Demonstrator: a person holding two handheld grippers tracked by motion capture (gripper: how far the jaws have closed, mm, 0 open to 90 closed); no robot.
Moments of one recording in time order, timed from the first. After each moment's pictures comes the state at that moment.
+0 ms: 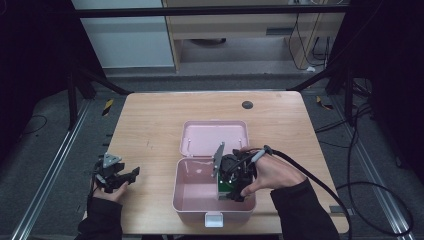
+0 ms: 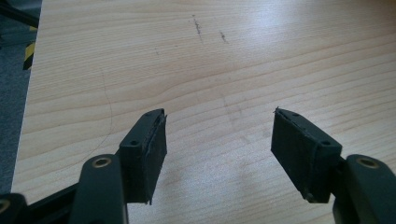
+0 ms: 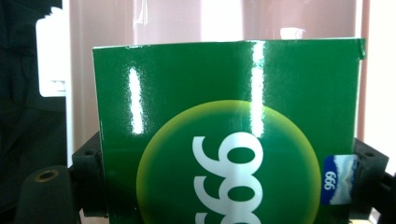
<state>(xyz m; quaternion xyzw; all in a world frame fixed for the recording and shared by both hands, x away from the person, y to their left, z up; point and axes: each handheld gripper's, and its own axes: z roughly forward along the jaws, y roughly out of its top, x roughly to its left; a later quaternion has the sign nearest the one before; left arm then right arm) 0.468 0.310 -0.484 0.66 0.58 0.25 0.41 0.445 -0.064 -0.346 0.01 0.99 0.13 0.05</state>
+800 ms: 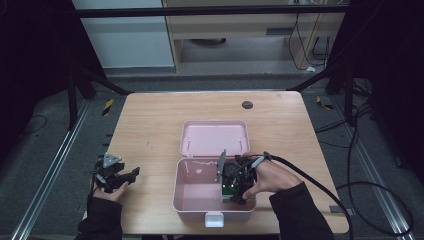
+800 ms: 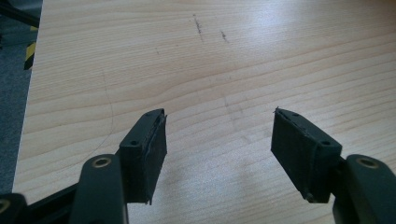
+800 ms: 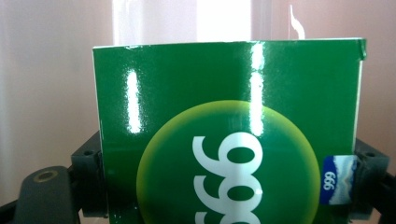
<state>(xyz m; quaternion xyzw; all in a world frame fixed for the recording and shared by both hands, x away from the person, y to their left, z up) 0.468 0.310 -0.484 0.66 0.58 0.25 0.41 0.454 -0.069 -0.385 0.01 0.99 0.11 0.05</state>
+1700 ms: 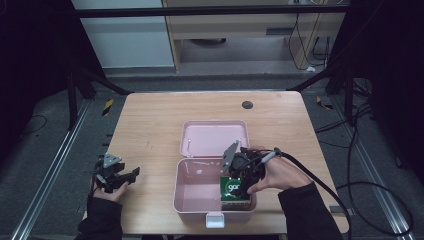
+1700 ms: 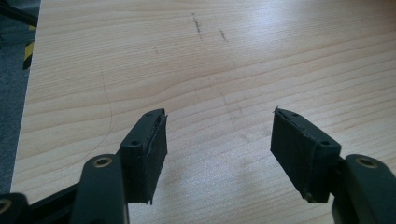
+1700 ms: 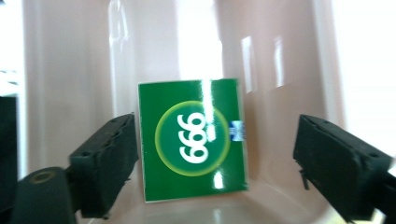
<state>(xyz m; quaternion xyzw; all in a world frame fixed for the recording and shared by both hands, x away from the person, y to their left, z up) 0.468 0.310 -0.484 0.66 0.58 0.25 0.41 0.452 -0.089 -0.355 0.04 0.98 0.19 0.07</state>
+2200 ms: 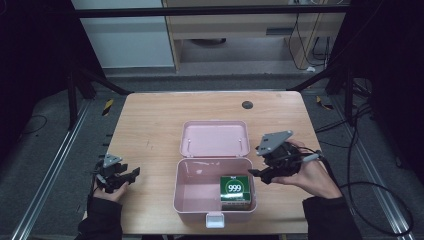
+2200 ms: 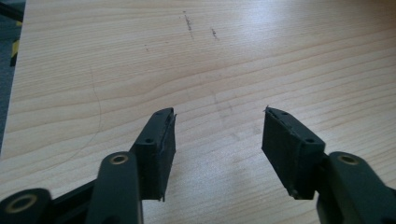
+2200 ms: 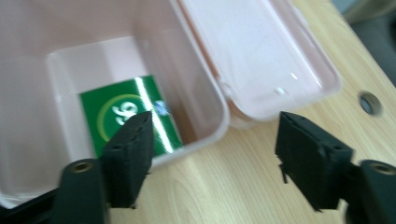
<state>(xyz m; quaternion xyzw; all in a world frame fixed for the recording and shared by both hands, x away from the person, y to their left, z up) 0.466 0.309 -0.483 0.67 0.57 0.23 0.42 0.445 -0.169 -0.332 0.17 0.92 0.31 0.18</state>
